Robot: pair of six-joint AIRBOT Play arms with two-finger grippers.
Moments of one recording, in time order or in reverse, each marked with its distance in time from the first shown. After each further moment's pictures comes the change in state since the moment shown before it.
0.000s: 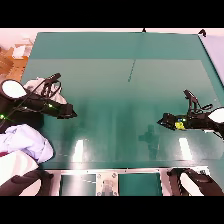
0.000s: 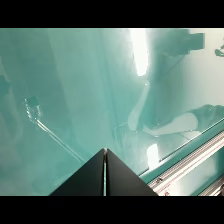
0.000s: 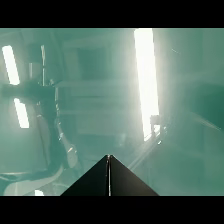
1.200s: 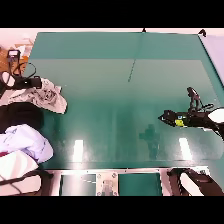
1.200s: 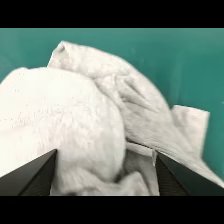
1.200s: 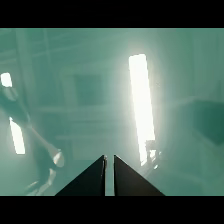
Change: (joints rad) left arm 0.311 -0.395 0.235 0.587 0.679 -0.080; right arm 0.000 -0.005 -0.004 0.000 -0.115 0.000
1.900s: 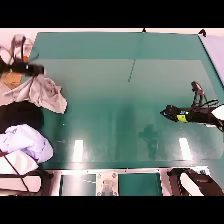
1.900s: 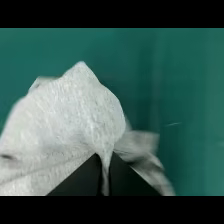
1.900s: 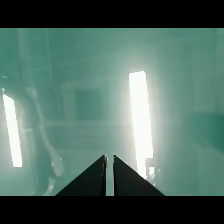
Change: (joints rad) left arm -0.118 -0.078 0.429 -0.137 -0.356 0.095; right arm 0.000 0.000 0.085 0.000 -0.002 0.000
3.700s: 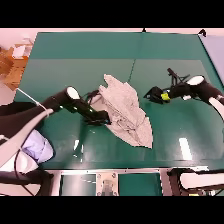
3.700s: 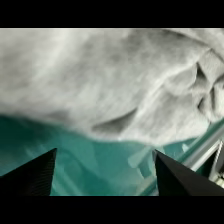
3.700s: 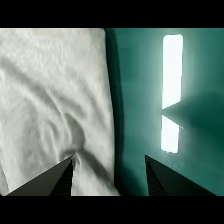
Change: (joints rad) left arm -0.553 -0.062 -0.532 -0.641 -0.082 -0.061; right arm 0.073 -0.763 0.509 0.183 0.045 -0.204
